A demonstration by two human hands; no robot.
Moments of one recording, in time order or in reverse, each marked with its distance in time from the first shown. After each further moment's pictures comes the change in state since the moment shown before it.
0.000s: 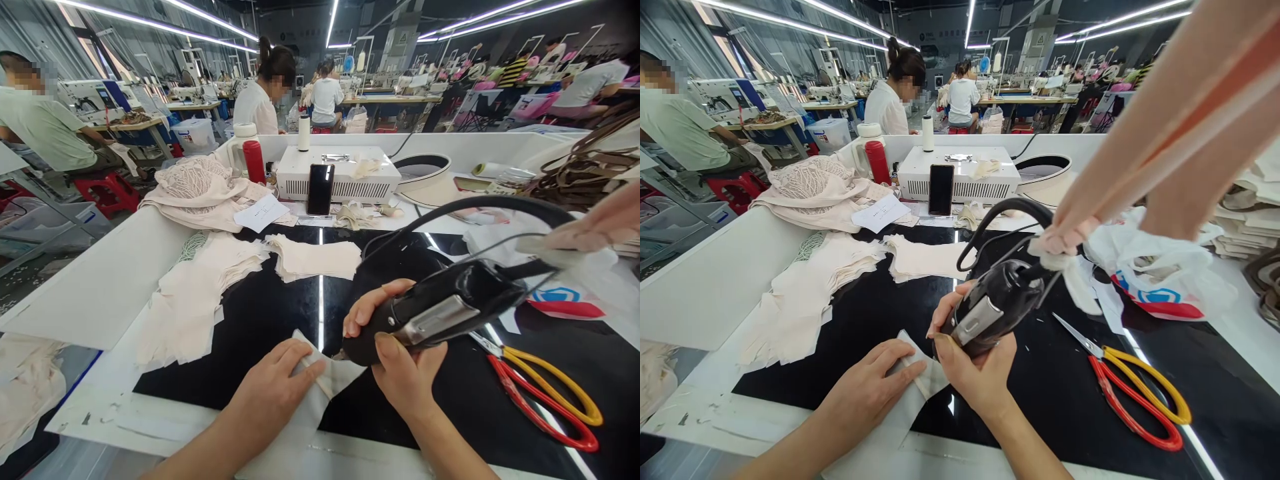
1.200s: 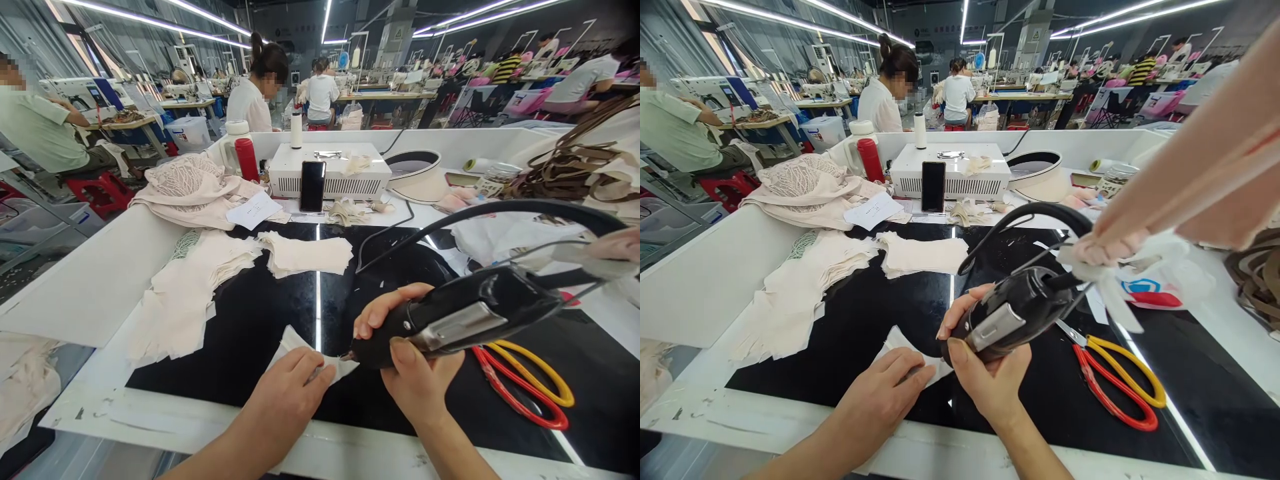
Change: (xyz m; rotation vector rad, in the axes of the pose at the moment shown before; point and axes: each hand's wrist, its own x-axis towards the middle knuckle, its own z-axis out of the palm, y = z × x) left_hand 0.015 0.036 0.009 -0.091 -0.137 0.000; right_hand -0.010 -0.016 -0.027 -0.022 0.033 -0.049
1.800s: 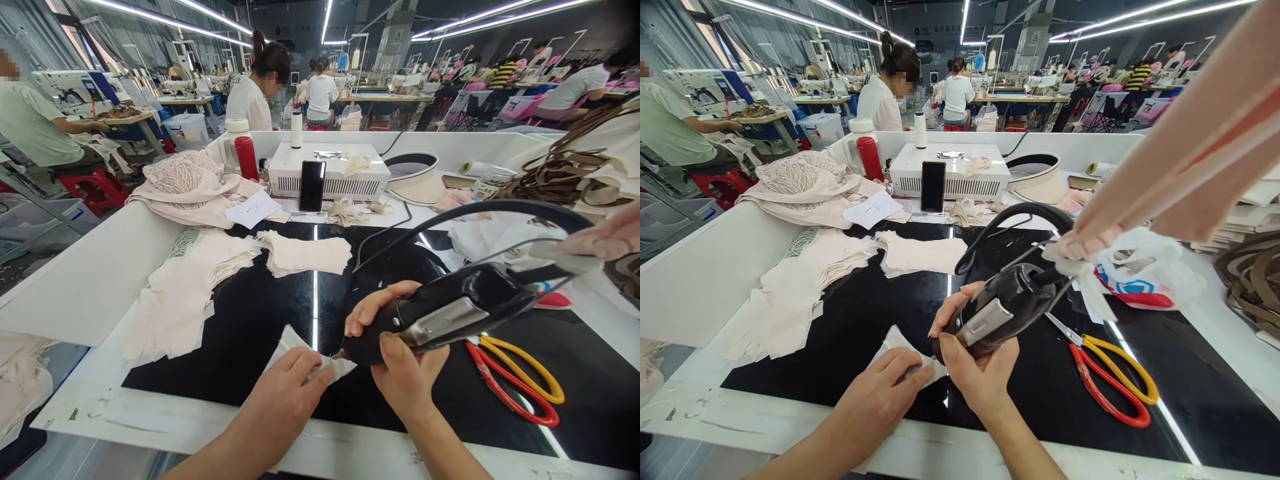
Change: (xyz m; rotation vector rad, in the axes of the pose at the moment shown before) left_hand -0.005 0.000 0.002 -0.073 0.012 -0.042; right_hand -0.002 0.004 0.008 0.016 -0.008 0.023
